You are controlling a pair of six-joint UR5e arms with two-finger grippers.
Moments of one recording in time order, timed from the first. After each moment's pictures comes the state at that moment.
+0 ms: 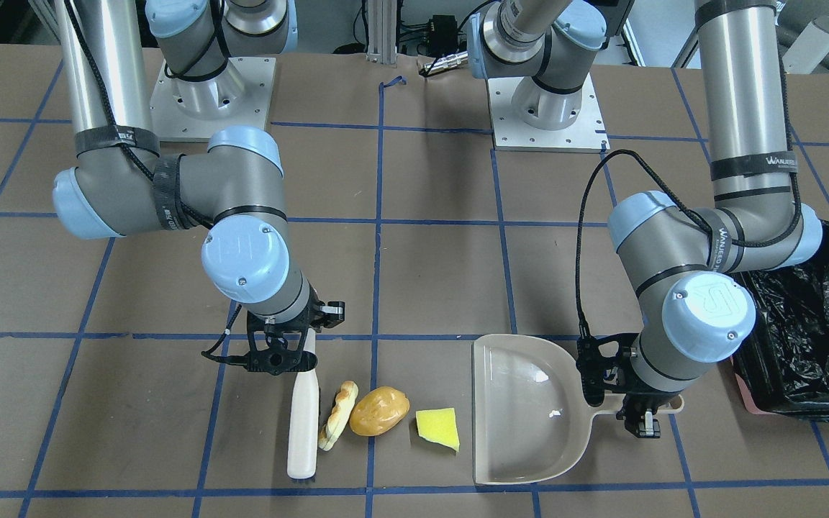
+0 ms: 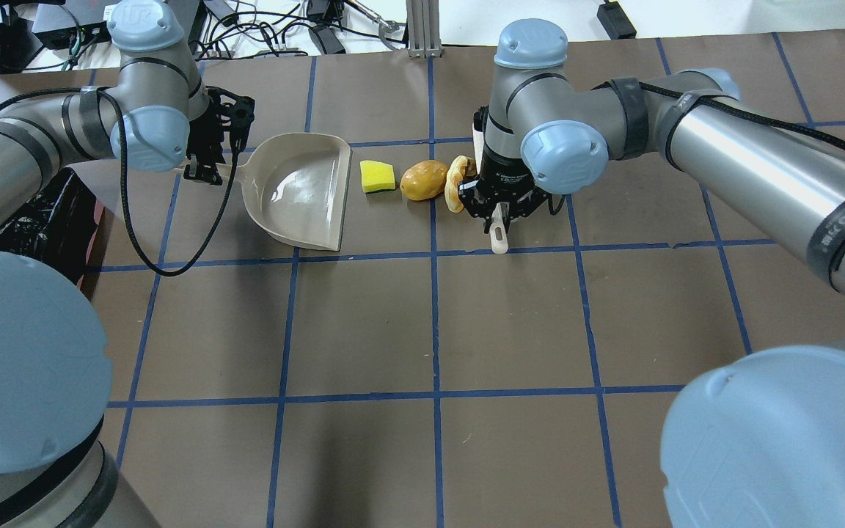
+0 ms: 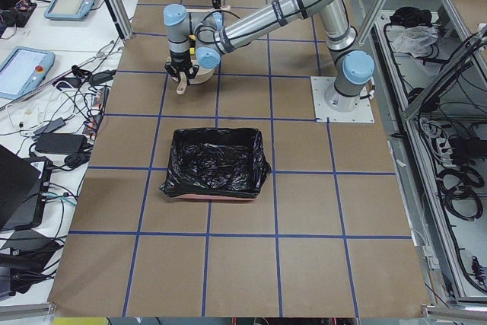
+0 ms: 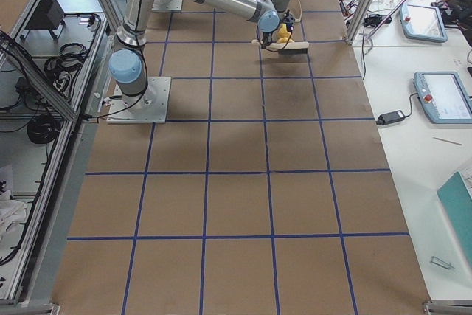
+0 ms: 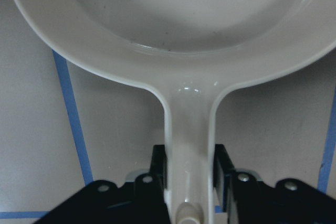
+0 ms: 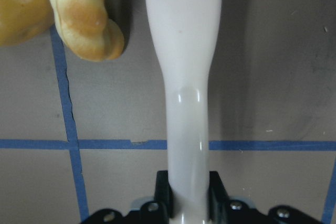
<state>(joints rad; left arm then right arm) -1.45 -2.12 -1.52 -1.01 1.72 1.76 1.77 -1.08 1.57 -1.92 -1.48 0.19</state>
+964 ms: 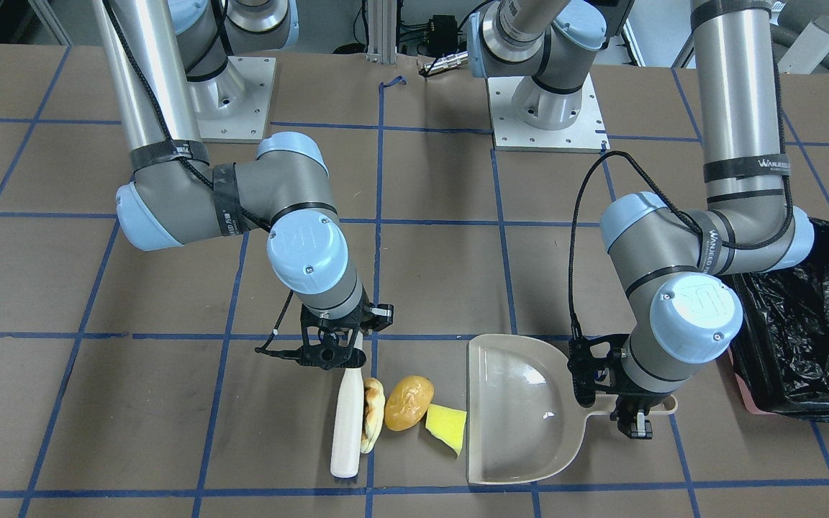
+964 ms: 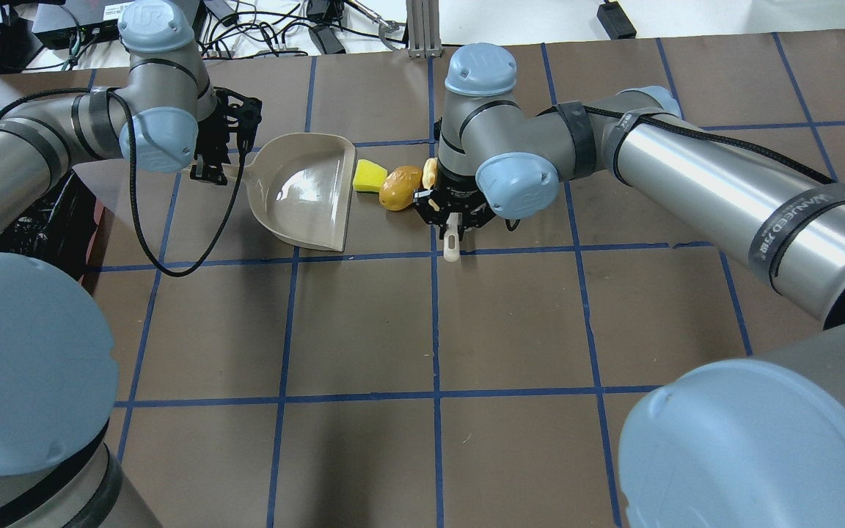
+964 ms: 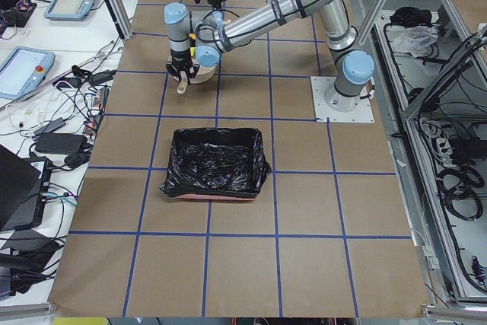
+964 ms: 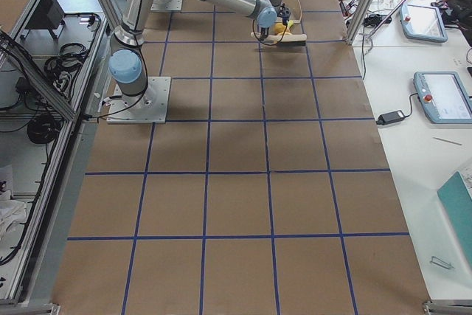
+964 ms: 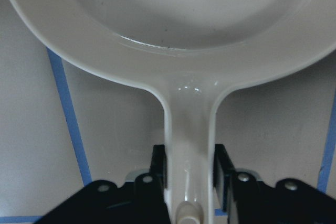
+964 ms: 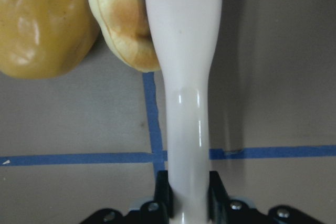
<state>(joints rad) -1.46 -2.13 -1.52 -1.00 1.72 1.75 1.86 -1.04 1.56 -2.03 -1.42 0.37</state>
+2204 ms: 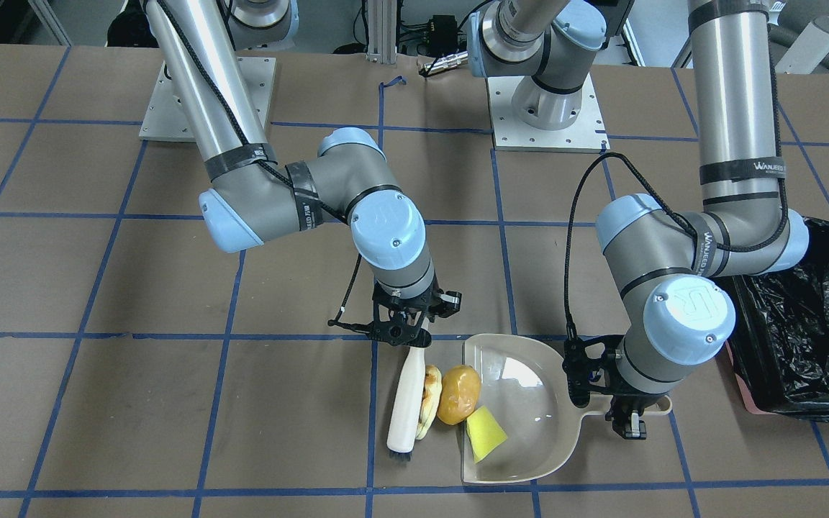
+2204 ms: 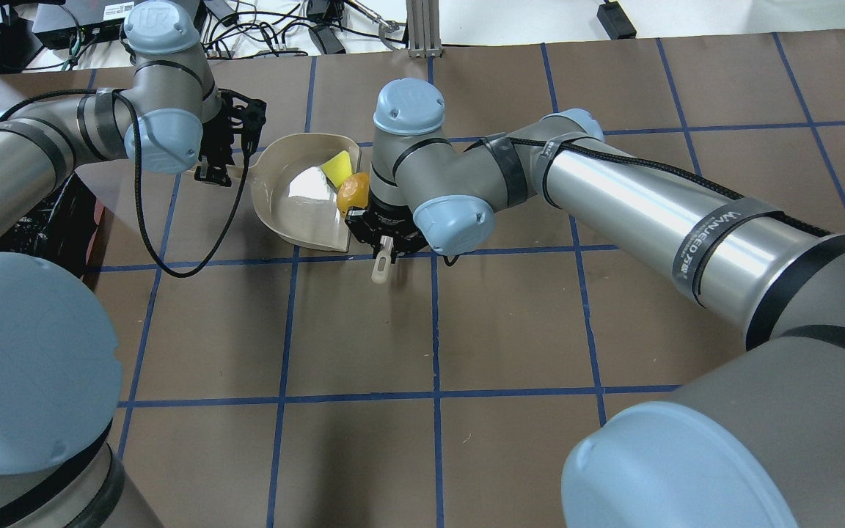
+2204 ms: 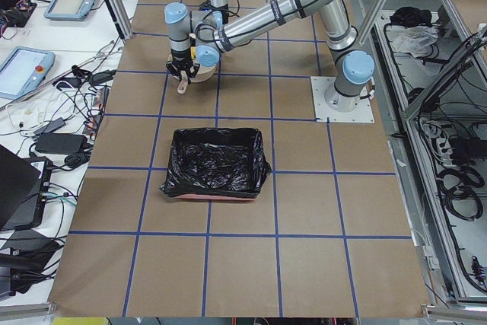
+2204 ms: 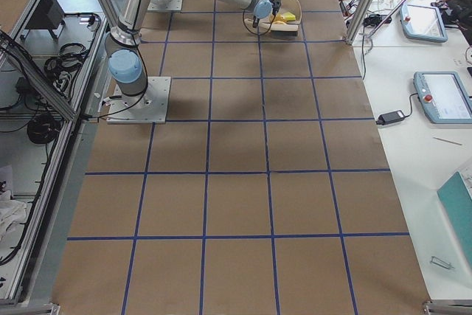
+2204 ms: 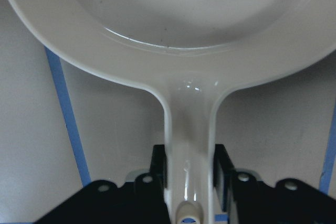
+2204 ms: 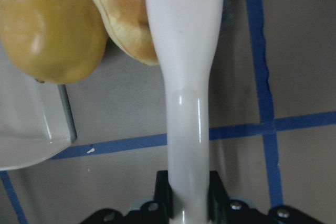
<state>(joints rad) -1.47 -2.13 -1.52 -1.00 1.72 1.74 2.00 -0.98 1.53 -2.13 -1.34 0.65</state>
